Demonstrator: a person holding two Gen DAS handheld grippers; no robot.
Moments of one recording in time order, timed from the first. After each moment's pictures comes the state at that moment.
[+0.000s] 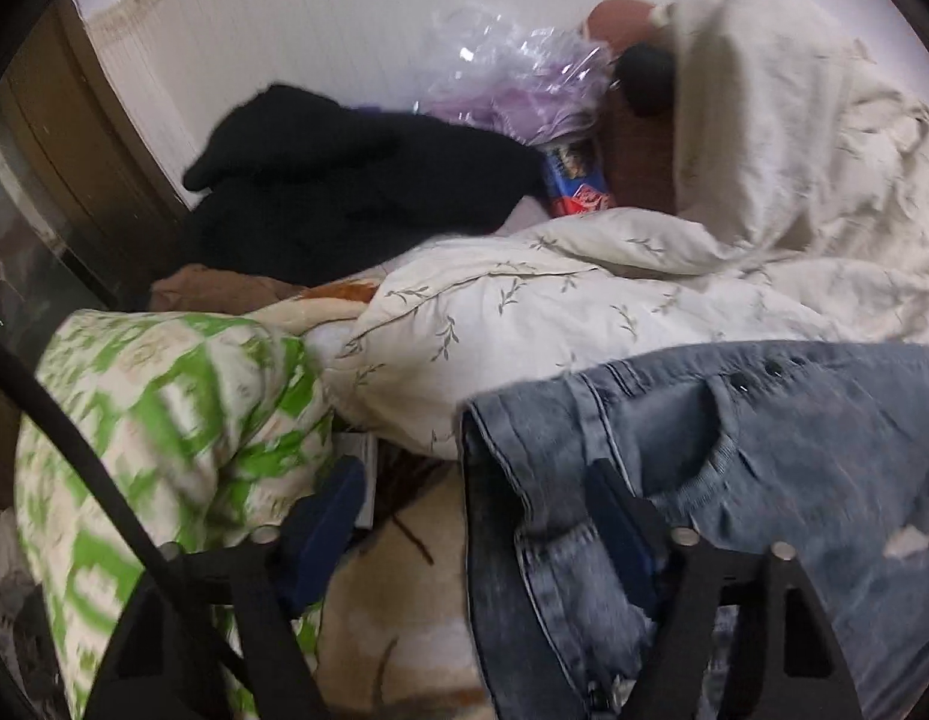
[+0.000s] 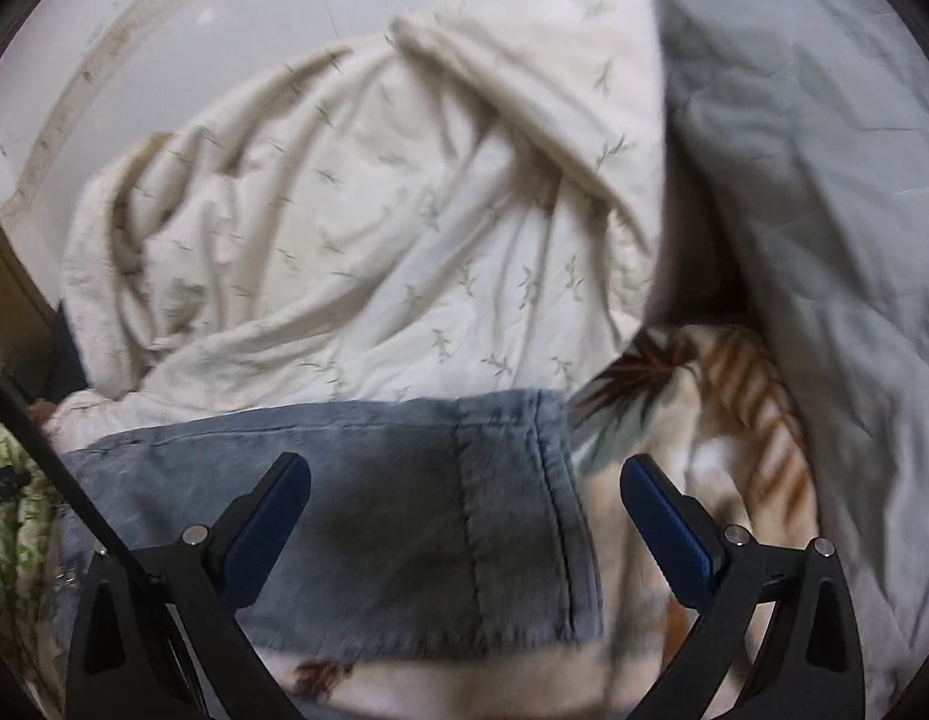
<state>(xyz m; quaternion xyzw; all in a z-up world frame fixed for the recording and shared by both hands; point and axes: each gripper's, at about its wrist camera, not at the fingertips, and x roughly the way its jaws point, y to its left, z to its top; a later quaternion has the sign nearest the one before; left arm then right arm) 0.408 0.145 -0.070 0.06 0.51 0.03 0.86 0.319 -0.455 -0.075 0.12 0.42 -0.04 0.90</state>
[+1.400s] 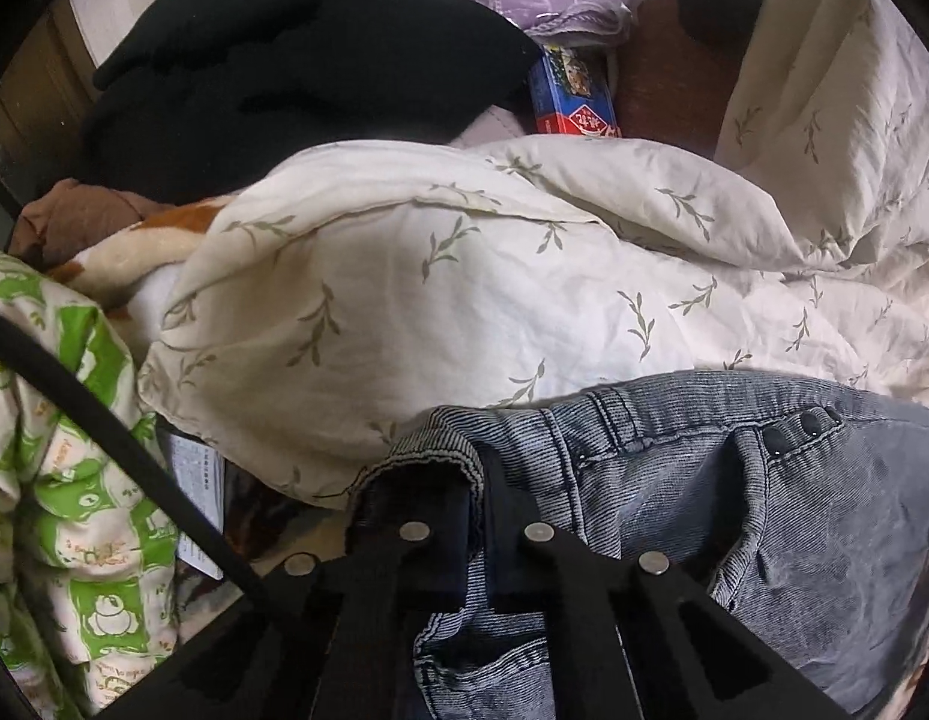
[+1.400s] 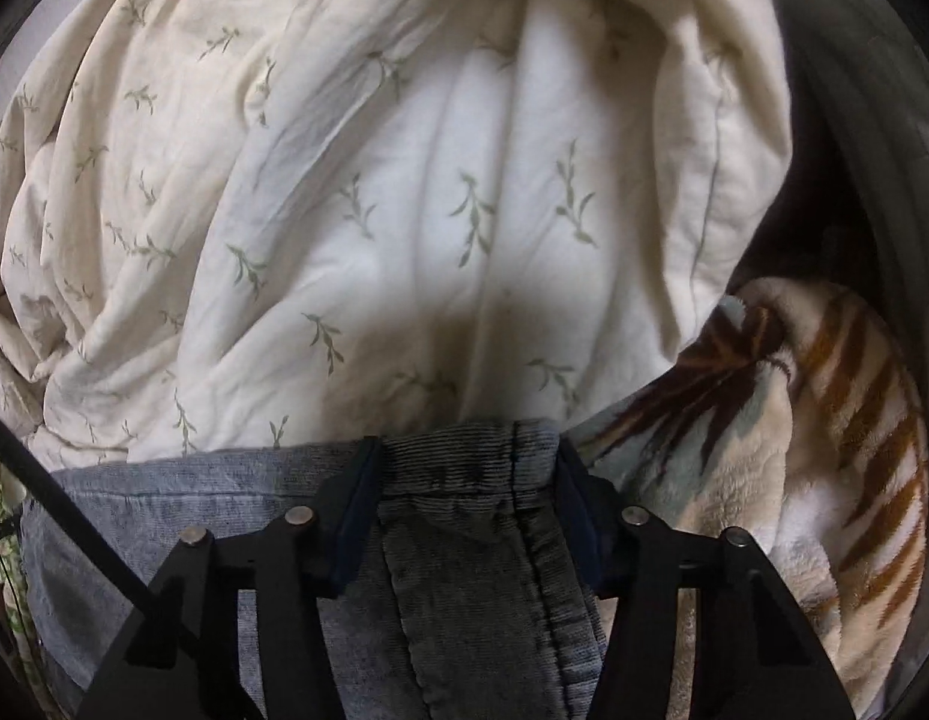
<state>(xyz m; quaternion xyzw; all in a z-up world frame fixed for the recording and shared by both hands) 0.479 0.124 -0.141 -0.03 0.58 -0.01 0.82 0.417 -0.478 -0.156 0.16 0.51 -0.08 0.84</state>
